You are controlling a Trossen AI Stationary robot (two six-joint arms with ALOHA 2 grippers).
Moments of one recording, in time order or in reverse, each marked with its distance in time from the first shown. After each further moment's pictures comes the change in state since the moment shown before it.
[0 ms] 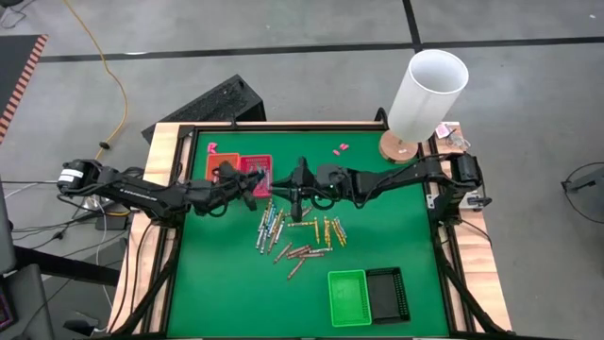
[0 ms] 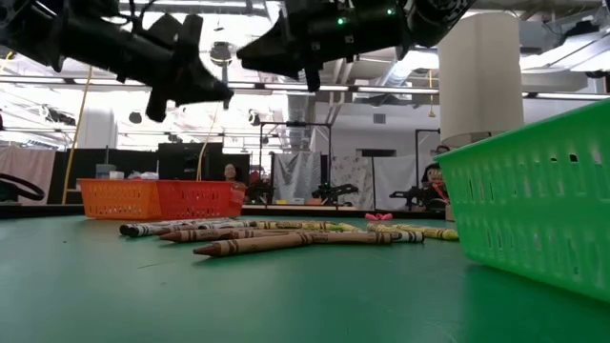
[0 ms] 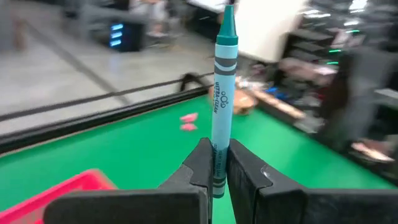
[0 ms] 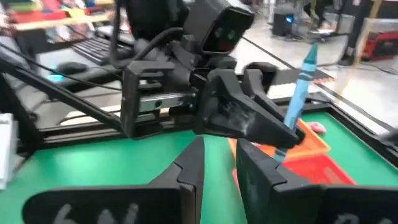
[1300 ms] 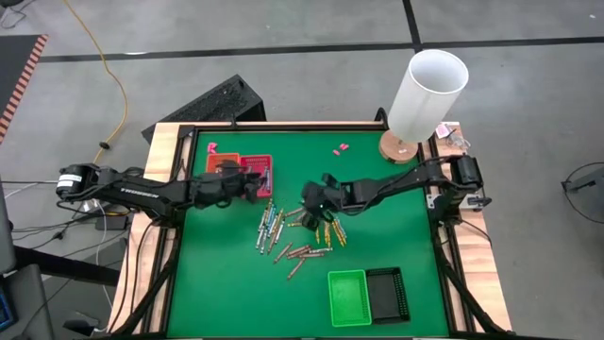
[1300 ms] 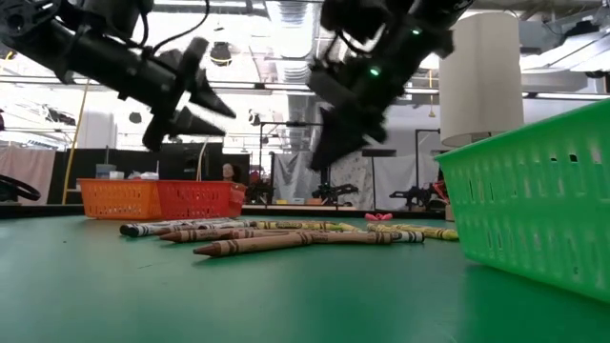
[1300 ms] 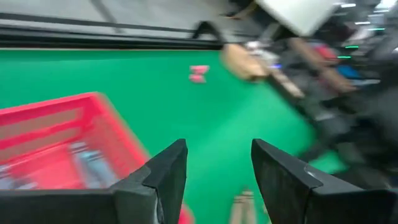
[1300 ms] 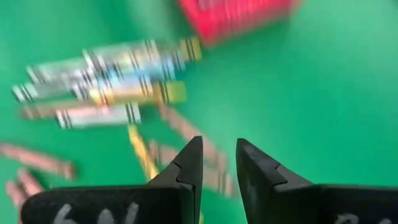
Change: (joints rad) left arm 0.127 0.000 0.000 -0.167 0.235 -0.350; right arm 0.075 -0.001 0.000 -0.748 0.224 0.298
